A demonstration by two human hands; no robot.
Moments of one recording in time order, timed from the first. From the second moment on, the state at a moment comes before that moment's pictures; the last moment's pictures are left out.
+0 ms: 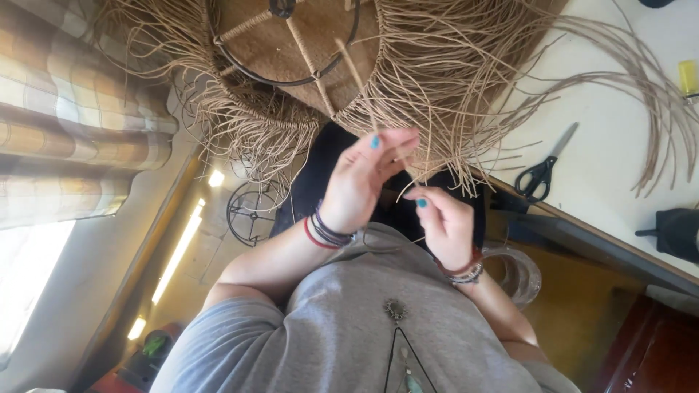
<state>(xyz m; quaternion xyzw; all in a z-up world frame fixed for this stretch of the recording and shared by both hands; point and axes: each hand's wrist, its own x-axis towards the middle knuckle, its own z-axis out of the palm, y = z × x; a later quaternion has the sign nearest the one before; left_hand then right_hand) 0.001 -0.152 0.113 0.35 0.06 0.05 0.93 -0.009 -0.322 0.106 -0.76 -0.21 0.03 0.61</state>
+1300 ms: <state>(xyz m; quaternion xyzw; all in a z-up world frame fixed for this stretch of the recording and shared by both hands) -0.013 -0.041 0.043 0.09 -0.25 0.06 0.96 -0.011 -0.332 0.040 -0.85 -0.28 0.06 0.45</state>
